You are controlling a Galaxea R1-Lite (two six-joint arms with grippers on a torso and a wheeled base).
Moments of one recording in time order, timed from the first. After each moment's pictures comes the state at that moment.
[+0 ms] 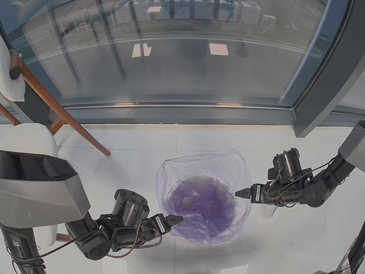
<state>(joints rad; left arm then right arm) -0.64 2.16 -0.50 -0.94 -0.09 -0.99 0.42 2.04 -0.71 -0.48 0.05 0.48</state>
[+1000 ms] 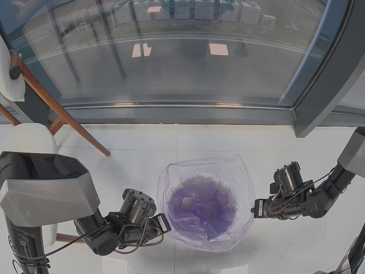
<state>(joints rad) -0.63 2.19 -0.55 -0.80 -0.04 -0.99 0.44 2.02 -0.57 -0.49 0.04 0.49</state>
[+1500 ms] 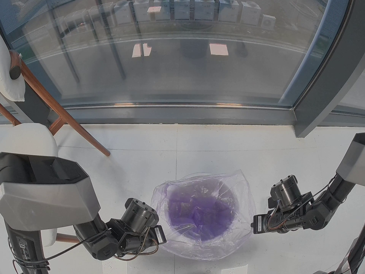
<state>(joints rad) -0.67 2.19 -0.53 -0.70 0.08 -0.89 0.51 2.03 -0.49 -0.49 0.01 0.49</state>
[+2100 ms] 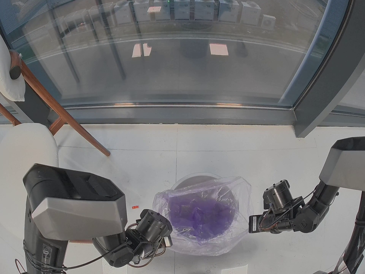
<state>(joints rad) -0.72 2.36 -0.57 -0.85 0.26 -0.82 0.49 2.16 -0.52 -0.62 -0.06 0.48</state>
